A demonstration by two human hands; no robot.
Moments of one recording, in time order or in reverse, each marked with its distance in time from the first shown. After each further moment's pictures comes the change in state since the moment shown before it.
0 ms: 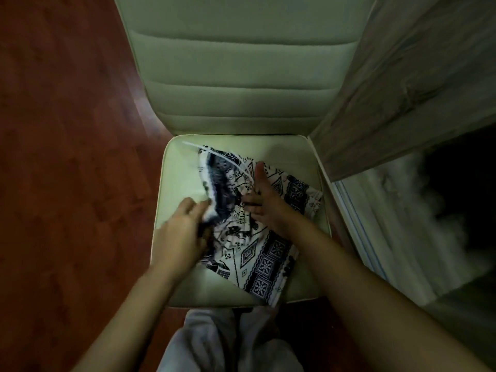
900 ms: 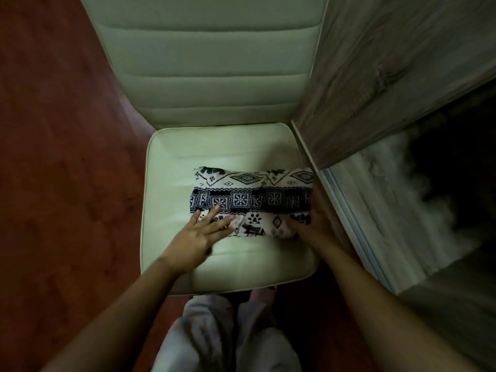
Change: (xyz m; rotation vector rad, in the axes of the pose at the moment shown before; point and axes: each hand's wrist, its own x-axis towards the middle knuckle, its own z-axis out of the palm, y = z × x) left_hand -0.008 -0.033 0.093 0.181 -0.141 0.730; right_hand -0.054 0.098 -0.092 -0.271 0.524 -0.093
